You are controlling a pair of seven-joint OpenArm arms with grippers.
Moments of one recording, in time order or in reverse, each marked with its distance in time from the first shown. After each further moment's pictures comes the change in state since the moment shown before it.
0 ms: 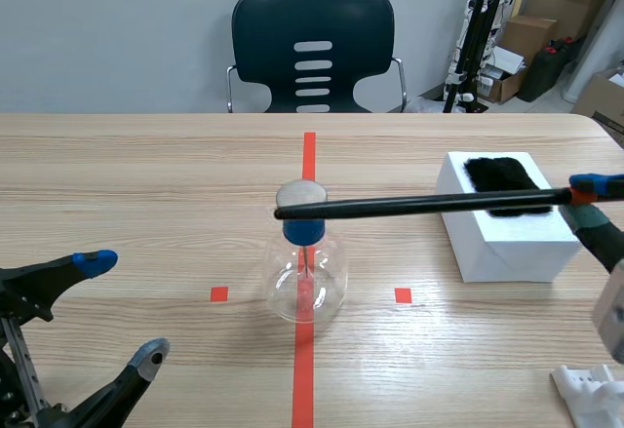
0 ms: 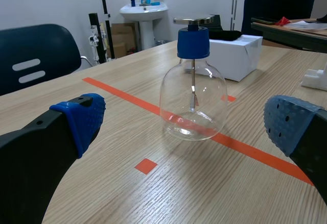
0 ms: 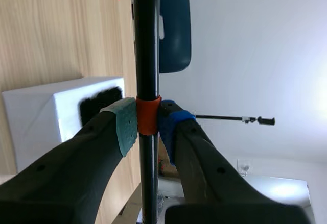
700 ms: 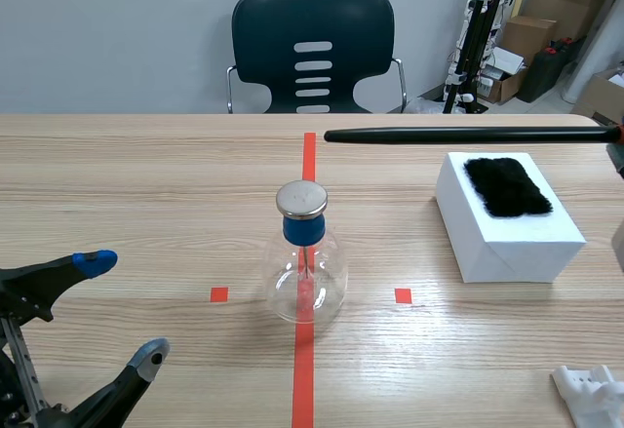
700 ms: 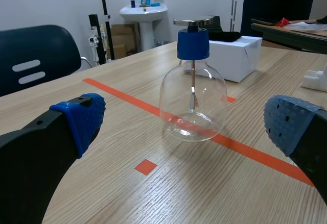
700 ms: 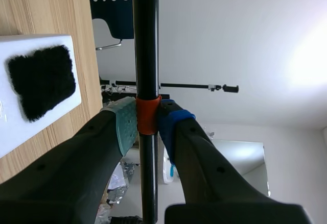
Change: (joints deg) left arm 0.0 0.0 0.0 0.0 0.0 0.0 -0.2; right arm 4.8 -40.7 29.5 0.2 -17.3 28.8 22.0
